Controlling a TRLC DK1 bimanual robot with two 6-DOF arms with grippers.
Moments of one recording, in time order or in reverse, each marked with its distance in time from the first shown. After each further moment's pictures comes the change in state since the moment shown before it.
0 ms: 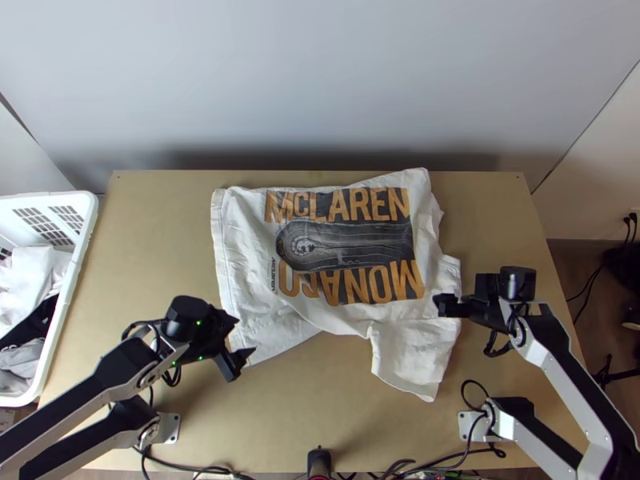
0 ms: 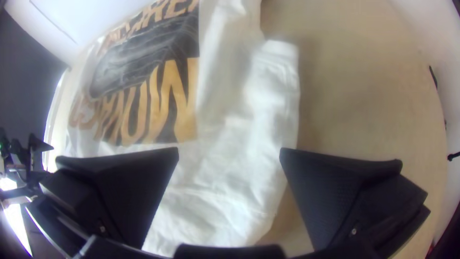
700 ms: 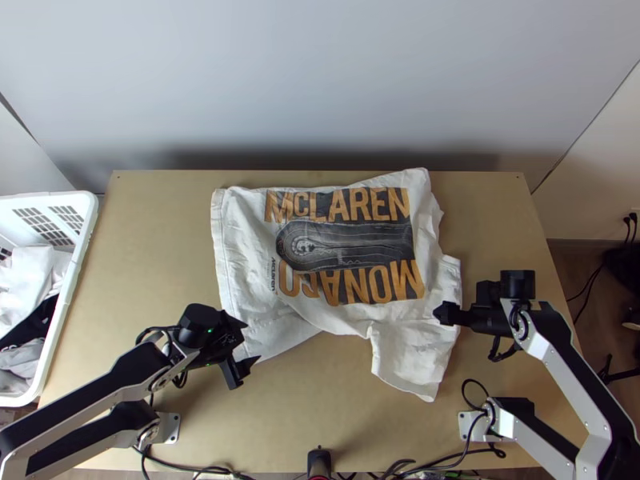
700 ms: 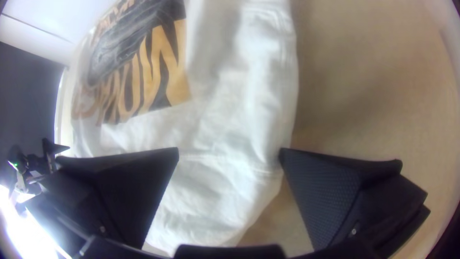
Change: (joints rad) left arm -0.048 0.076 -0.082 0.151 -0.011 0.133; right arm -0.043 0.043 0.025 -0.182 -0.064 0.033
